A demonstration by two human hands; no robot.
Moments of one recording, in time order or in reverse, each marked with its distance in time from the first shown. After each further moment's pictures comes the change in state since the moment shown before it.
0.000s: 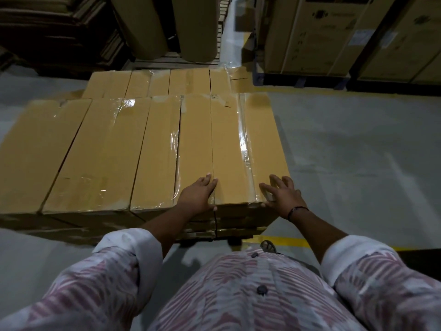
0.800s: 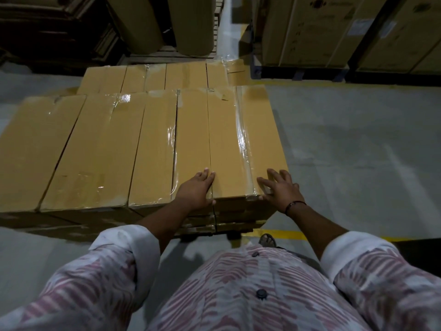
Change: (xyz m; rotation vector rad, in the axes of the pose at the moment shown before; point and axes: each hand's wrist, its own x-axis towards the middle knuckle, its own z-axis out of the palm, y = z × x) left_hand 0.002 0.000 0.002 0.015 -0.025 -0.016; right_hand -0.003 -0.002 0.003 0.027 0.041 -0.015
